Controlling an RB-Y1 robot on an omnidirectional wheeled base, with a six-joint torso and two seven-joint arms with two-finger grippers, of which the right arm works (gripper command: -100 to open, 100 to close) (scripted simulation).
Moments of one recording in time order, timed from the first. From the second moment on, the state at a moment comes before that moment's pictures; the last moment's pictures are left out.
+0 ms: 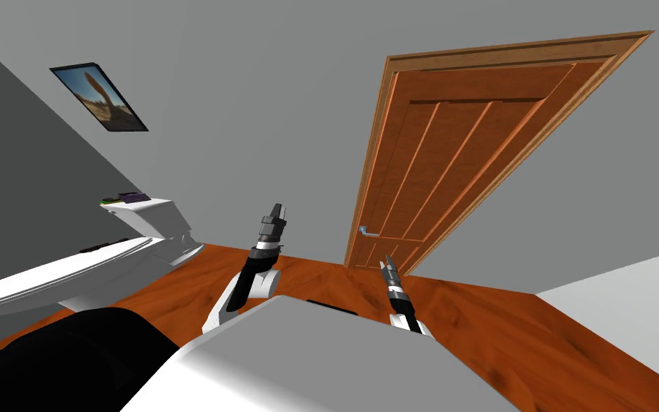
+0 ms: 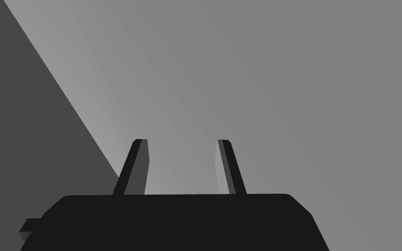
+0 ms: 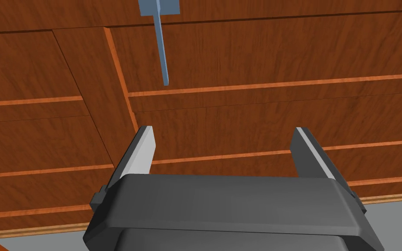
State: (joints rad) arm 0.09 -0.20 -0.04 -0.99 0.01 -0.79 -0.22
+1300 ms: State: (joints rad) arm 0.01 -0.22 -0.04 -0.76 0.01 -0.82 -0.24
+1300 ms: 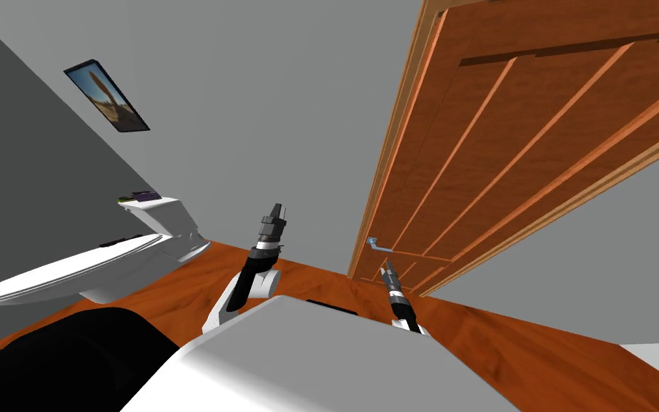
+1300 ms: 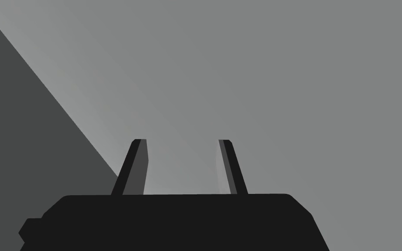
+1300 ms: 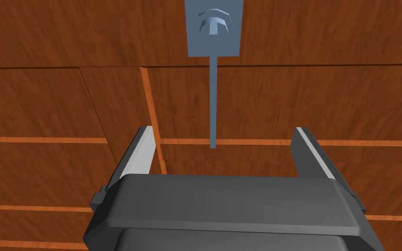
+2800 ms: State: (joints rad) arm 0.05 -0.30 -0.11 -0.67 -0.03 -0.91 -0.29
